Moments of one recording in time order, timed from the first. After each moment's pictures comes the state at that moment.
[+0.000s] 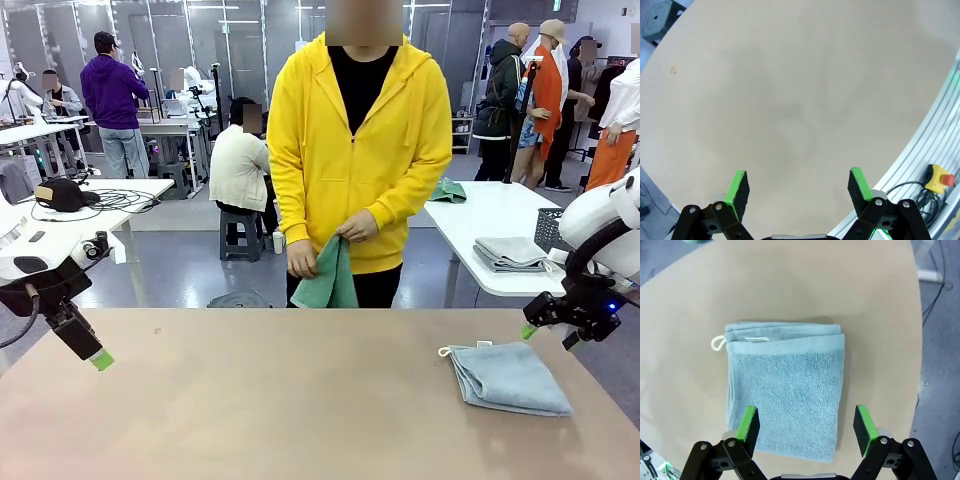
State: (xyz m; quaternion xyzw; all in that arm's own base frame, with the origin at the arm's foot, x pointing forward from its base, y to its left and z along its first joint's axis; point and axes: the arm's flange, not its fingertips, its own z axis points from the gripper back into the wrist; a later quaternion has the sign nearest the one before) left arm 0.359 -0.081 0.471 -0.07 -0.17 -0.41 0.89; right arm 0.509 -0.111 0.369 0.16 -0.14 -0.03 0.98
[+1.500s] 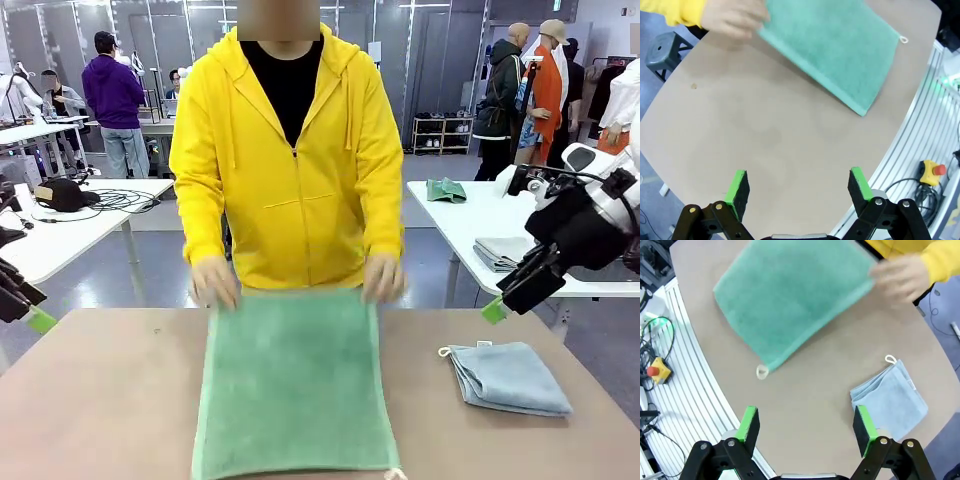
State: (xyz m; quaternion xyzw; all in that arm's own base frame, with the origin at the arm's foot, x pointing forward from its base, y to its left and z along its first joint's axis) left arm 0.339 0.002 0.523 -0.13 -0.24 -0.42 0.86; right arm 0.328 0.056 0.541 0.15 -0.25 0.44 0.85
